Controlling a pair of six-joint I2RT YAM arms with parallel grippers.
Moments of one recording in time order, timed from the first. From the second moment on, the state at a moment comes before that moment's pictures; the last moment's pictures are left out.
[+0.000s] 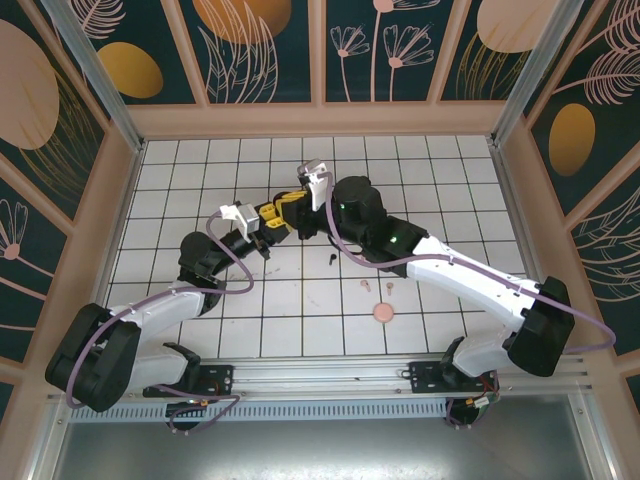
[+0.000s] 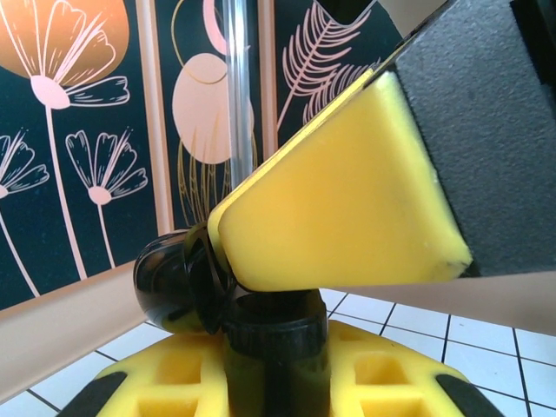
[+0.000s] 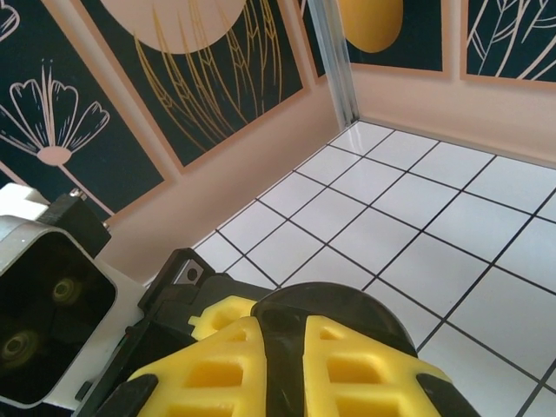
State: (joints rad) left arm -0.47 1.25 0.43 1.14 0.58 -0.16; right arm 0.95 1.38 1.20 -0.04 -0.10 0.28
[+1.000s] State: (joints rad) left arm -0.47 1.22 0.33 1.27 0.36 -0.16; right arm 0.71 1.37 1.23 -0.45 0.15 0.73
